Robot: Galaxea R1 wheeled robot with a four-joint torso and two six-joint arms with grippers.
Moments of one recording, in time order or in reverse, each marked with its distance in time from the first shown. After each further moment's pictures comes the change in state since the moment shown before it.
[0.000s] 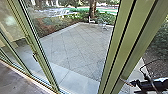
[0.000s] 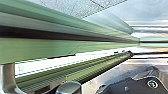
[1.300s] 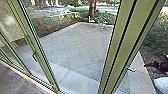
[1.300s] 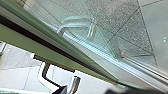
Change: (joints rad) left arm 0.002 0.016 0.000 0.004 -0.001 0.000; right arm 0.353 -0.174 0.005 -0.299 -0.188 0.067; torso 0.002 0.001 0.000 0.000
